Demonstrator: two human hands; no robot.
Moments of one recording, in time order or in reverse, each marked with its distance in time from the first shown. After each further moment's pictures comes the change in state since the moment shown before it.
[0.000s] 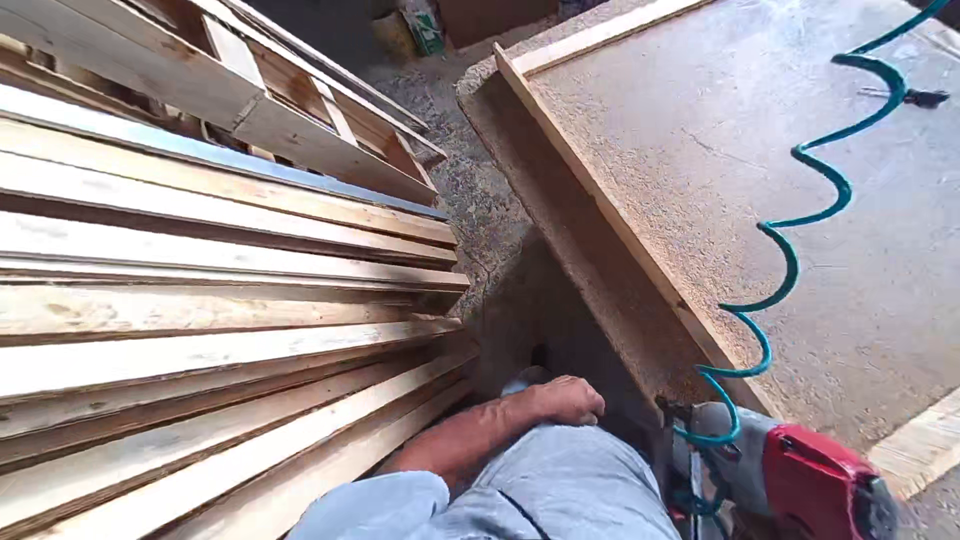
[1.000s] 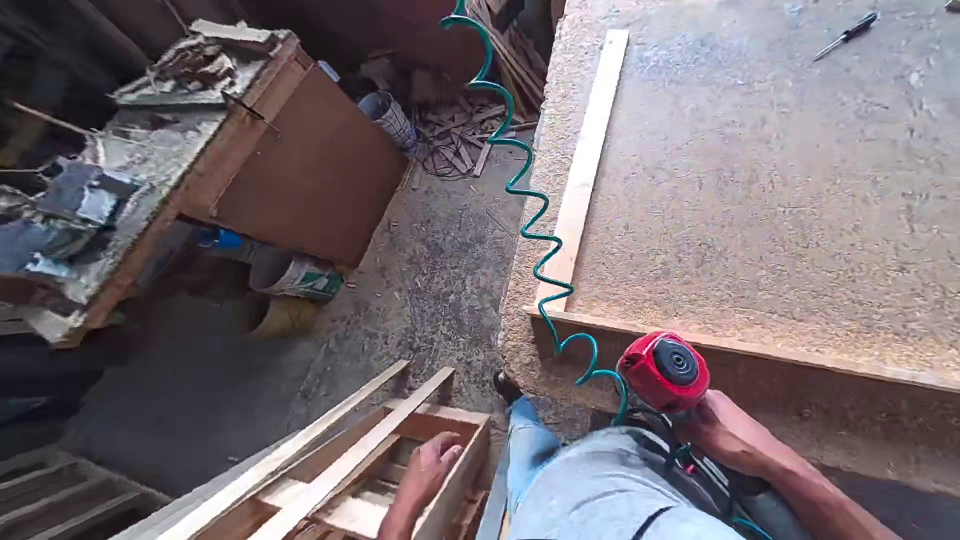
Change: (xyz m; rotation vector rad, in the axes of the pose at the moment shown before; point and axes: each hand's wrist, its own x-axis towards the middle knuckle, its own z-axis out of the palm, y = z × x) left_hand -0.320 -0.625 -0.841 0.079 0.189 -0.687; right_hand 0.424 -0.557 0.527 -0.167 -0.077 0.035
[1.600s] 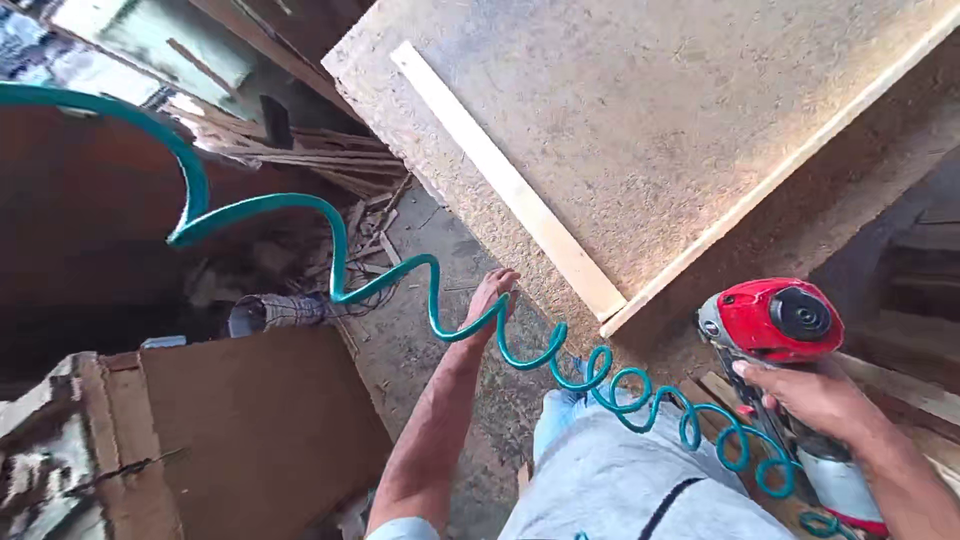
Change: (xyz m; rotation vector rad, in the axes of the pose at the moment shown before) left_hand 0.346 0.369 -0.221 0.849 -0.207 1.157; right_hand 0.047 -0.170 0.182 0.960 0.887 0.625
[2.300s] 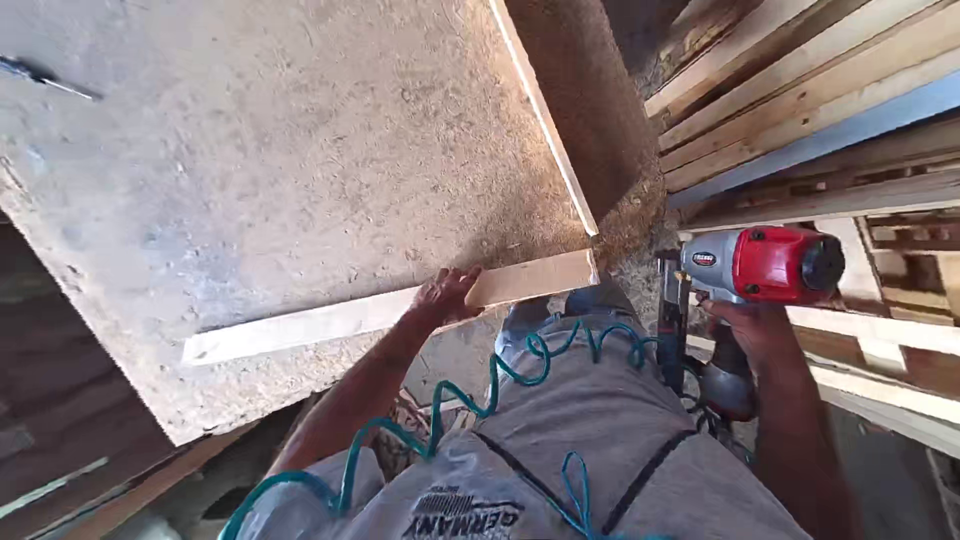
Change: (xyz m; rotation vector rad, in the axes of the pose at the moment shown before) left_hand 0.190 0.006 -0.077 1.016 -0.791 0.917; right_hand -0.174 -0.055 0.349 1.189 0.849 0.560
